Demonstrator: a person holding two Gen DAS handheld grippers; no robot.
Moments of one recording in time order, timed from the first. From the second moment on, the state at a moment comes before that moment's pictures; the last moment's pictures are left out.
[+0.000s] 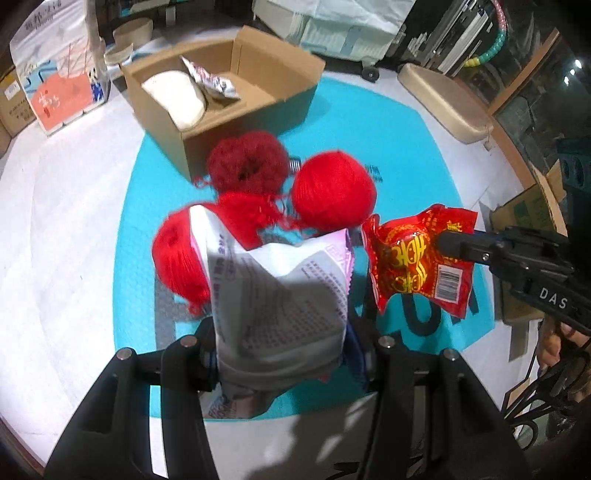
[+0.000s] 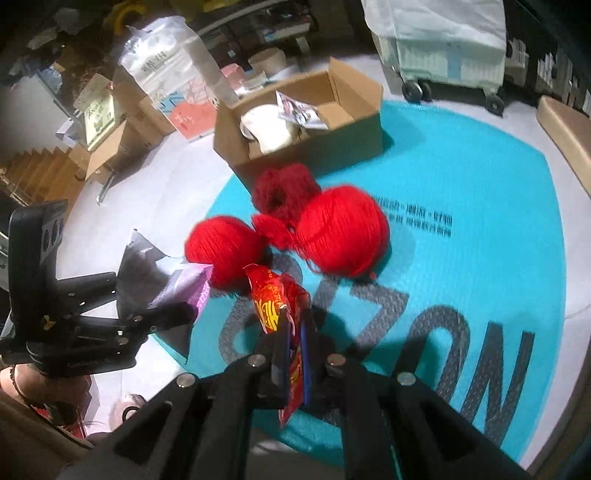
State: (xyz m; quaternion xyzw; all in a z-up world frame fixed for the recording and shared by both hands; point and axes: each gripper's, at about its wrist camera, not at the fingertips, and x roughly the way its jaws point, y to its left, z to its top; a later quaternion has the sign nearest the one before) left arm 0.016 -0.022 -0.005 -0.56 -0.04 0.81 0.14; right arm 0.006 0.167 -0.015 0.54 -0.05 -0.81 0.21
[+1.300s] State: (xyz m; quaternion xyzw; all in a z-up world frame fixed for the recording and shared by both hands) left arm -0.250 -0.046 0.013 -0.50 0.02 0.86 0.08; right arm -0.264 0.107 0.018 0.47 -0.02 -0.85 0.22
